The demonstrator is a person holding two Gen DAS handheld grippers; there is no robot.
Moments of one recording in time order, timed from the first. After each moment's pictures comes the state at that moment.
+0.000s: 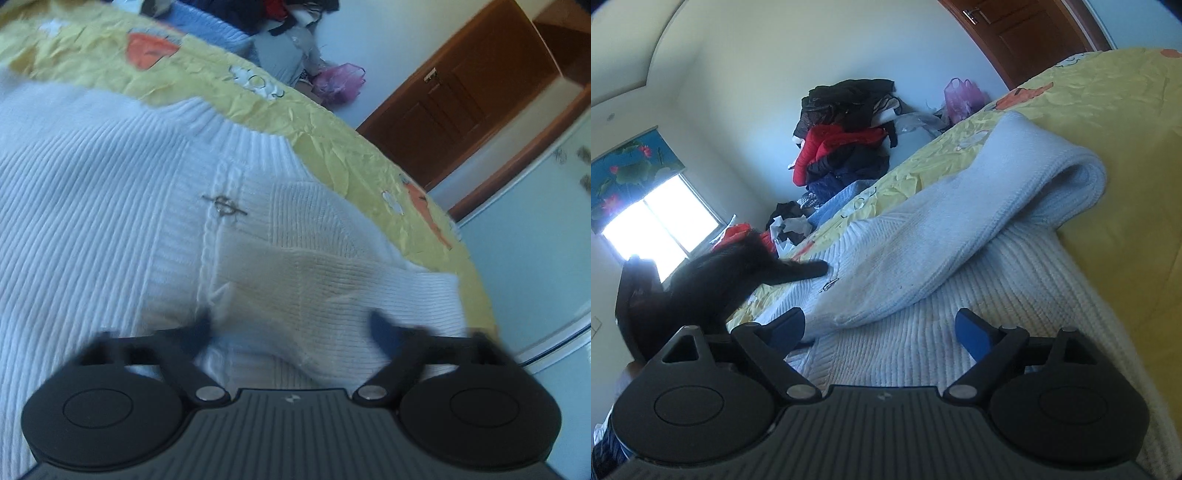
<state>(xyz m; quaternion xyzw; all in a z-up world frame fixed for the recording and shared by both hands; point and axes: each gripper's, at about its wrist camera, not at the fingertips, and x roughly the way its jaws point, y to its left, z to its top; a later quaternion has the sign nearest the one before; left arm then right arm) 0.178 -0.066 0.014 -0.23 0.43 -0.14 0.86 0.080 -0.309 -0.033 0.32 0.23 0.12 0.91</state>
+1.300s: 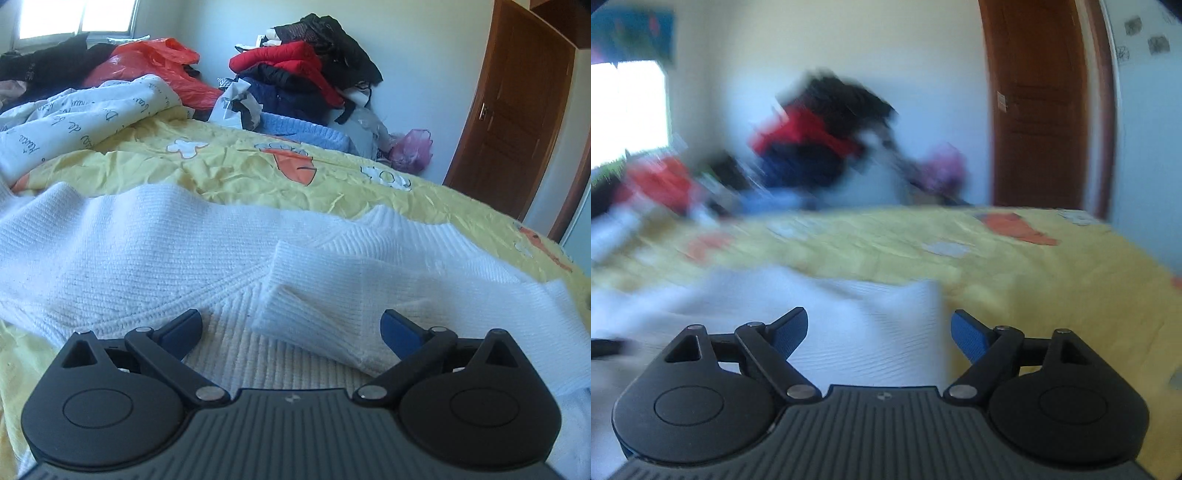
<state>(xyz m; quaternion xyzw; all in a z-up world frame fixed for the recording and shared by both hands) 0.149 0.054 -0.004 -0.10 0.31 0.01 0.95 0.187 -0.282 0.029 0.02 0.24 -0.01 0.97</state>
